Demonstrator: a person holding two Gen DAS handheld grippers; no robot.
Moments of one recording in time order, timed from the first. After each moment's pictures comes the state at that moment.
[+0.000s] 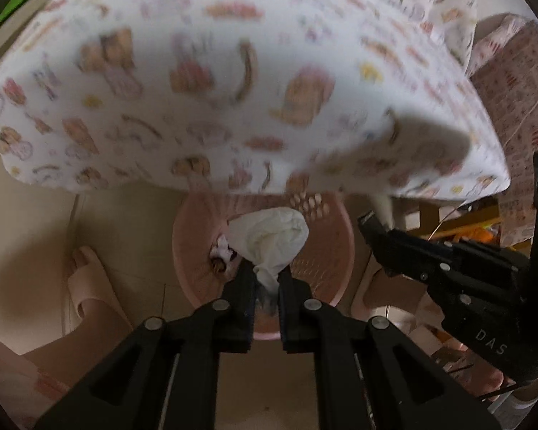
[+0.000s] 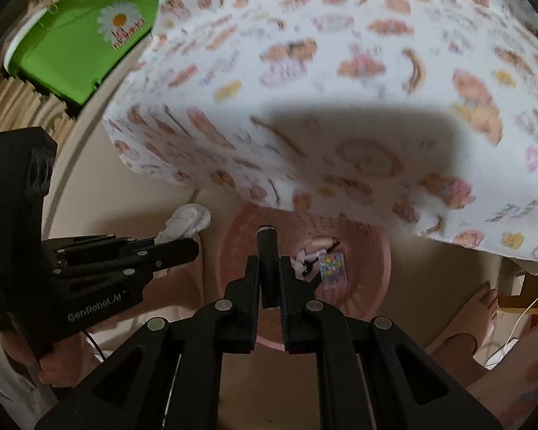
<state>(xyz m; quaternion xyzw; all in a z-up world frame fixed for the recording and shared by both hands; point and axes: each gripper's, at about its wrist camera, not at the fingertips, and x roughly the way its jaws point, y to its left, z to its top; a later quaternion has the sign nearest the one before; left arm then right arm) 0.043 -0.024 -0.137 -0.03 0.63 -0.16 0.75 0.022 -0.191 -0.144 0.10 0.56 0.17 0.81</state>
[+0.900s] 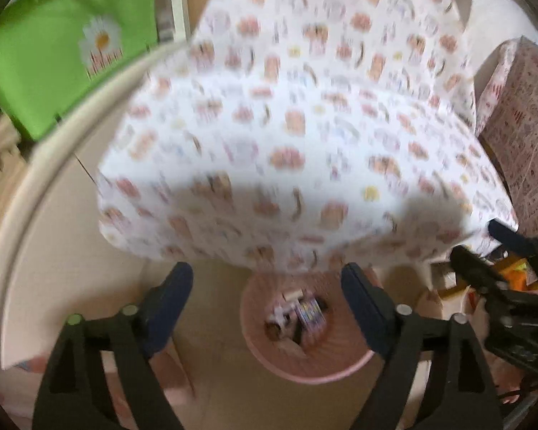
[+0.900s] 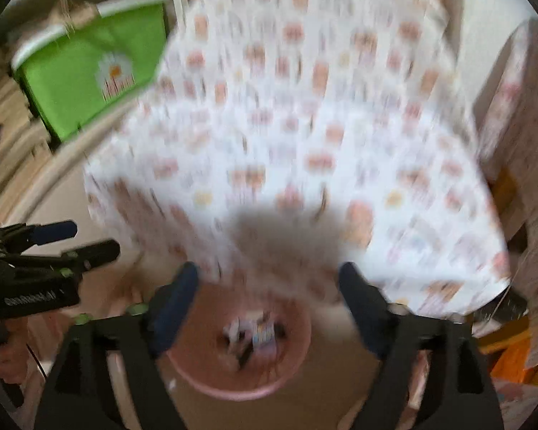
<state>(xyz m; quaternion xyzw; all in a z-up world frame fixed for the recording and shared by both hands) 0.024 0.000 -0.038 0.02 0.47 -0.07 0.88 -0.015 -0.210 -0.056 0.01 0.38 0.06 0.92</state>
